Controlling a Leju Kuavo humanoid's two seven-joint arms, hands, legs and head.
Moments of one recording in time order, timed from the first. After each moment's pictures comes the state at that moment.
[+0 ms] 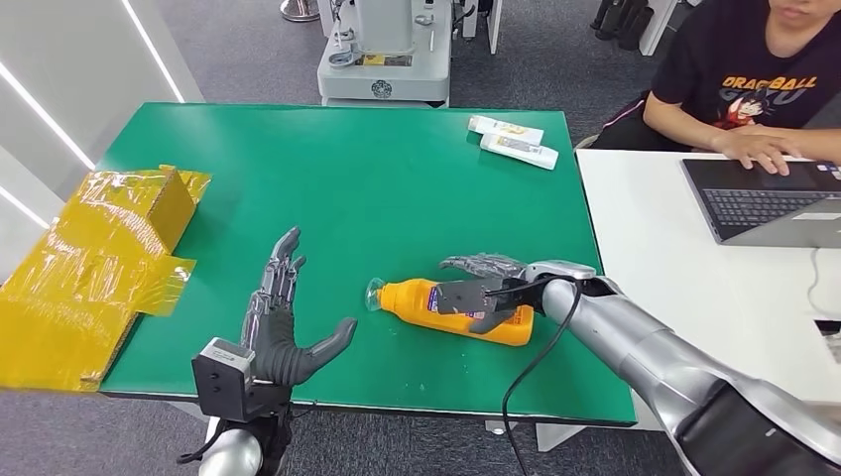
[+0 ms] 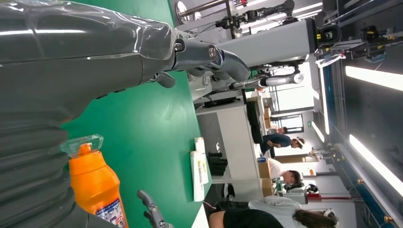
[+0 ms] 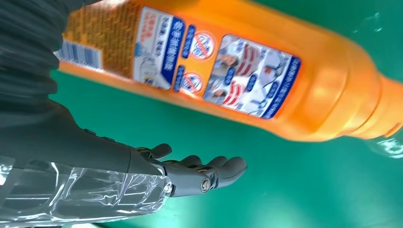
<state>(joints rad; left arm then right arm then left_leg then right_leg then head) -0.03 -0.07 -0.46 -1.52 -0.16 0.31 -0.33 -0.93 -0.16 1.15 -0.69 0.22 0.35 -0.37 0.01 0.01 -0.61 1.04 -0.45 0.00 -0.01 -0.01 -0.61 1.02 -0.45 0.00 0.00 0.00</state>
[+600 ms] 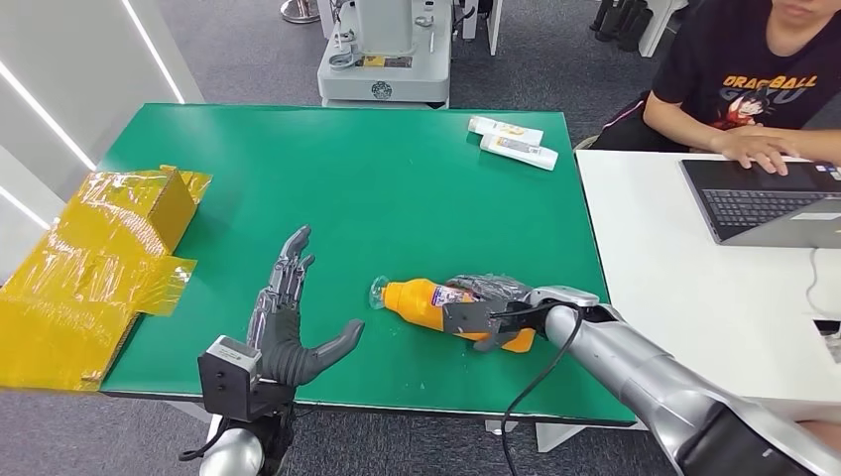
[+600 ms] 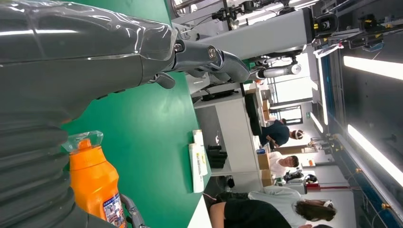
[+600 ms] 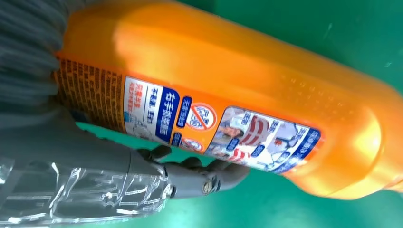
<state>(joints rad) -0.04 -0.08 -0.46 -1.53 -0.18 0.27 -0.30 -0.84 -0.19 1.13 -0.68 0.23 0.30 -0.36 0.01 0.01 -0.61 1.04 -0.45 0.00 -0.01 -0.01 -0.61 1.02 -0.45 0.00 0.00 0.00</state>
